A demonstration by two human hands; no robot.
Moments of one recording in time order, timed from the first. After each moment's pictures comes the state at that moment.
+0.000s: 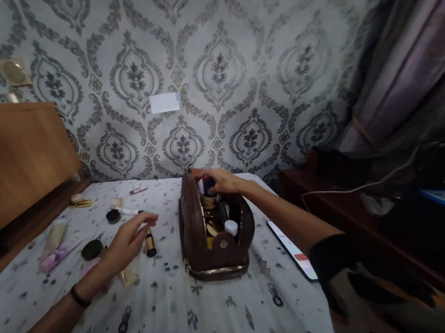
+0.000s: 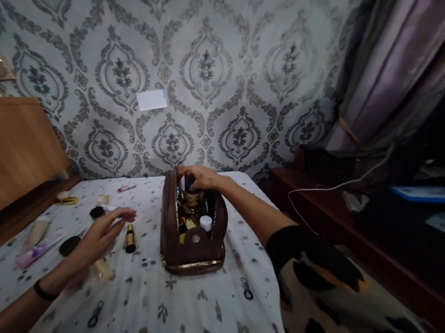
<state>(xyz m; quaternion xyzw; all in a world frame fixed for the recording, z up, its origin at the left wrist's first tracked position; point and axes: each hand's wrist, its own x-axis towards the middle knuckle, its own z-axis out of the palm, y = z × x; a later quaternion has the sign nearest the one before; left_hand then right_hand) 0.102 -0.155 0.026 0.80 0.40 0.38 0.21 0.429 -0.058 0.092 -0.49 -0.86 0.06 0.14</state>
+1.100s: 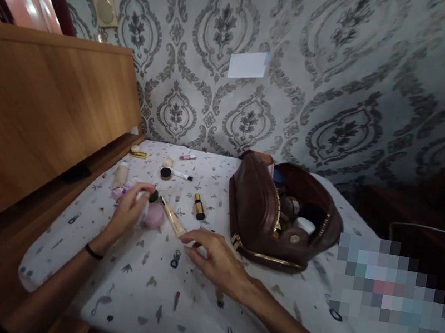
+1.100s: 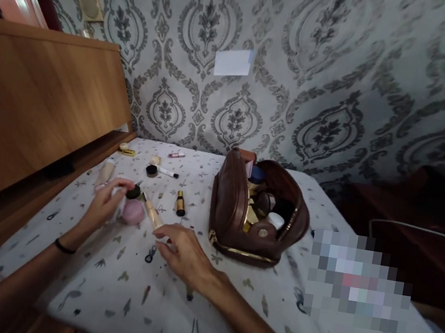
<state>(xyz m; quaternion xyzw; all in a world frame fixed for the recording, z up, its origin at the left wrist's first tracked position) -0.018 -0.198 -0.003 0.65 0.53 0.51 0.19 0.242 -0.235 -0.006 -0.37 -0.82 0.35 0.28</state>
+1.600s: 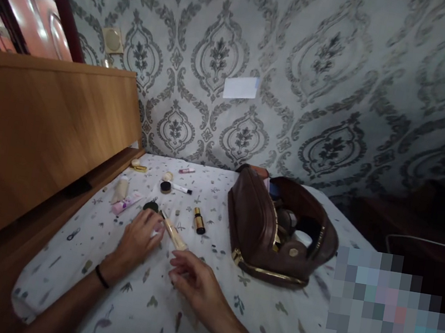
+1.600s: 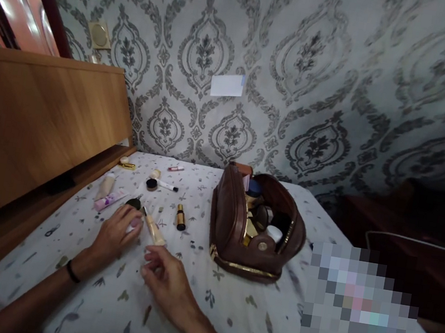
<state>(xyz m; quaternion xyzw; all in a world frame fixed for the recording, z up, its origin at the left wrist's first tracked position) 0.000 -0.217 -0.021 0.78 0.55 0.29 -0.05 0.207 -0.265 -0.034 -0.38 -0.62 0.57 0.38</state>
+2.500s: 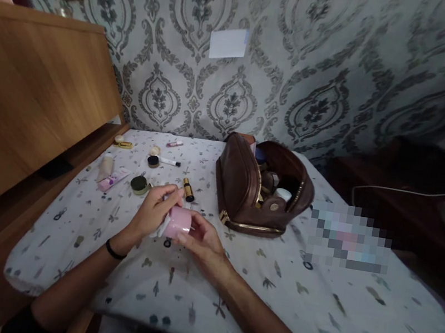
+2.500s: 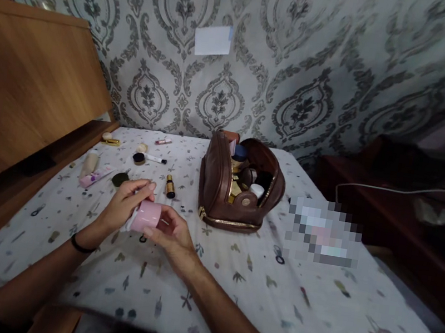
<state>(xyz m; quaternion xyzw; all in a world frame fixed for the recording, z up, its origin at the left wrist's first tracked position) 0.072 -0.229 0.033 0.67 0.44 0.44 0.40 0.214 -0.270 -0.031 -0.26 -0.40 0.71 0.52</state>
